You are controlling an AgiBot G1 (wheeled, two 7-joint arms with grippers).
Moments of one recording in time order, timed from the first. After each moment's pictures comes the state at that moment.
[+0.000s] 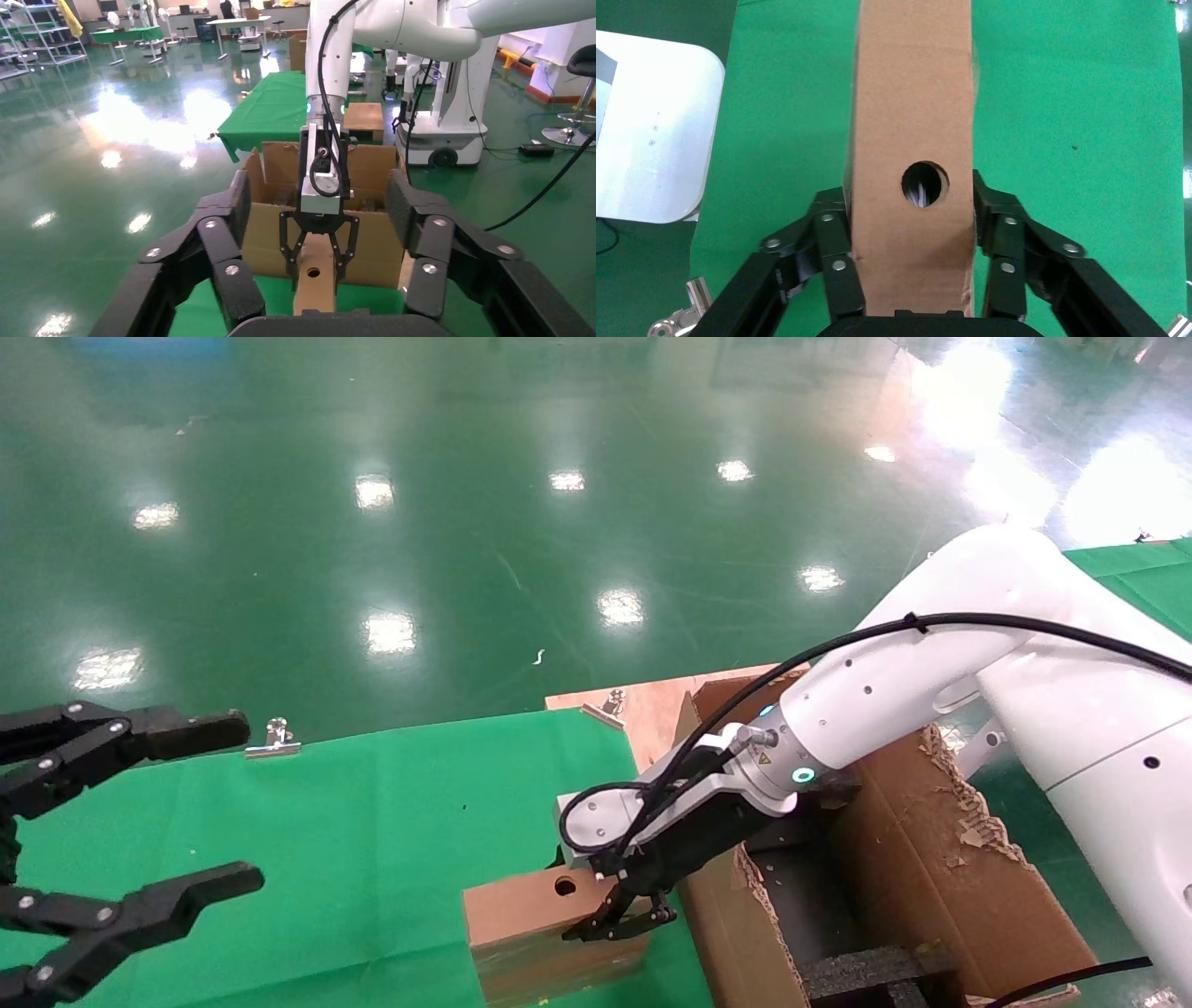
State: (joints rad) left arm -1.09 0.59 0.34 -1.26 0.69 1.47 -0.15; right arm 1.54 -0.97 -0.82 0.97 -1.60 -1.57 0.10
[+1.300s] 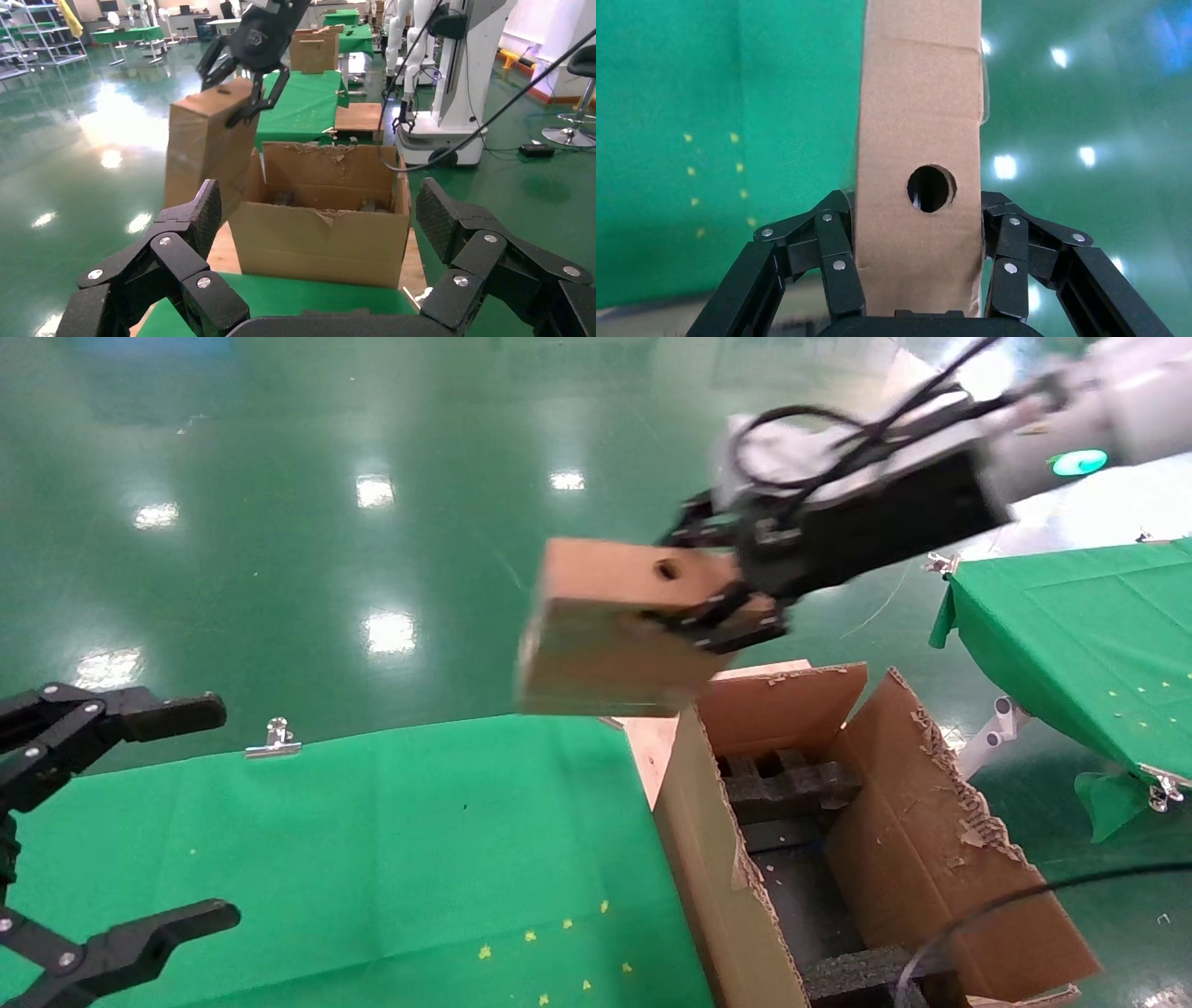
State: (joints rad) left arm -1.09 0.59 0.34 -1.26 0.69 1.47 -0.15; right arm 2.08 -0.76 -1.01 0.71 -1.35 -1.60 -0.02
